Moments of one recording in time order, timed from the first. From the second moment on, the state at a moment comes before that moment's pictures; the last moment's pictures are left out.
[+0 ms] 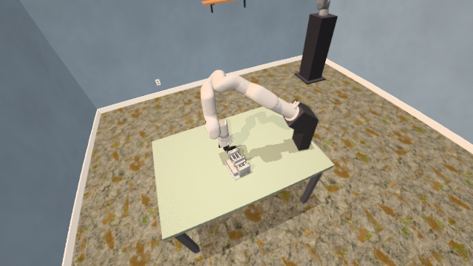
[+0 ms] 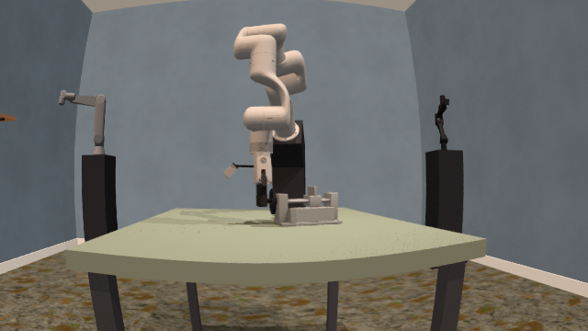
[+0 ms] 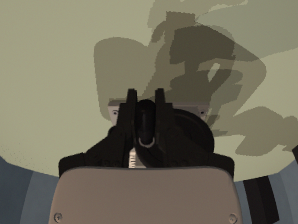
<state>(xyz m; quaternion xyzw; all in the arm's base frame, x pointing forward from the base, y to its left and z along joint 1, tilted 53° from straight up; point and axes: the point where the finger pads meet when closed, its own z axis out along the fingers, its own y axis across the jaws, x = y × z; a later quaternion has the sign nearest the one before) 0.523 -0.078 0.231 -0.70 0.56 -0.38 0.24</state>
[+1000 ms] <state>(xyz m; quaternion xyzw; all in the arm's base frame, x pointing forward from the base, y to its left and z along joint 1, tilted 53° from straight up) 0.533 -0.079 0.221 -0.70 0.56 -0.38 0.24</state>
